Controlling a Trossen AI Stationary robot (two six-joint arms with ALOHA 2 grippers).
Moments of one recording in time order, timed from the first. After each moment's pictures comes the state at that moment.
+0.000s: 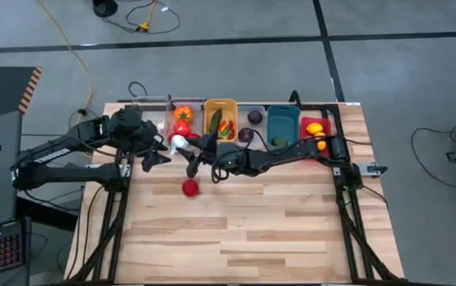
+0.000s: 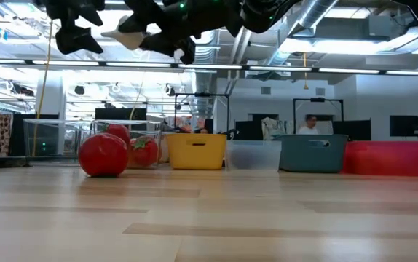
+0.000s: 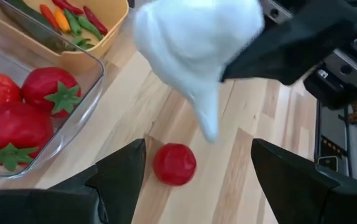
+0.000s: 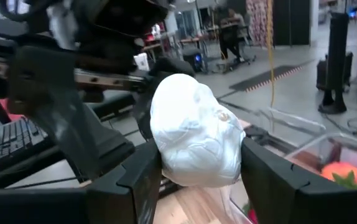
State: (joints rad) left arm 0.38 0.79 0.95 -0.90 0.28 -0.34; right arm 0.03 2.08 1.55 0.54 0.44 0.24
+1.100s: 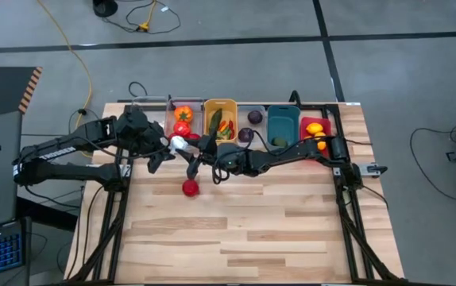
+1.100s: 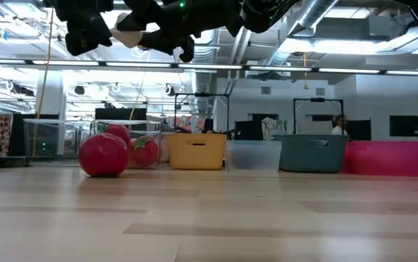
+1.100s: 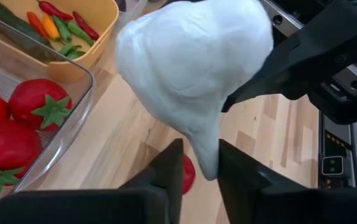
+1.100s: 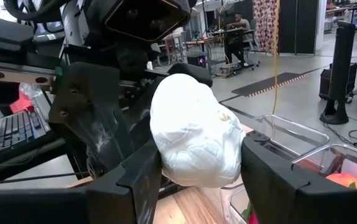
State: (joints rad) left arm 0.33 0.85 0.95 -0.84 0.26 -0.34; right arm 0.03 2.08 1.55 0.56 0.42 0.17
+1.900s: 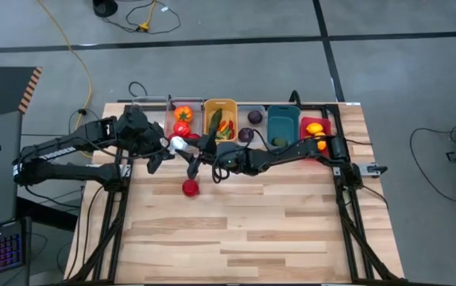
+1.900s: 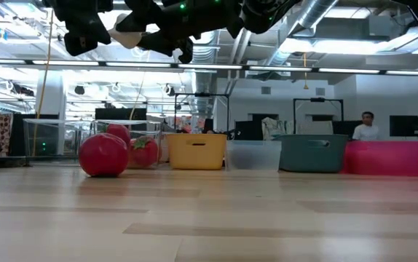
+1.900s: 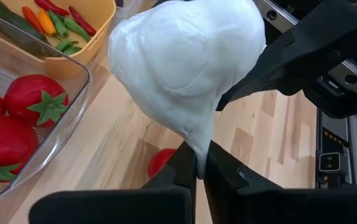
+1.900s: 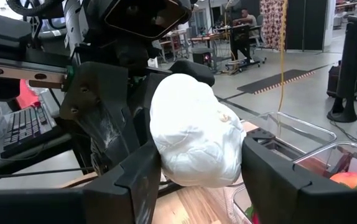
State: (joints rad) left arm 0.33 0.85 0.95 -0.84 0.26 -0.34; right arm 0.03 2.08 1.55 0.55 0.38 0.18
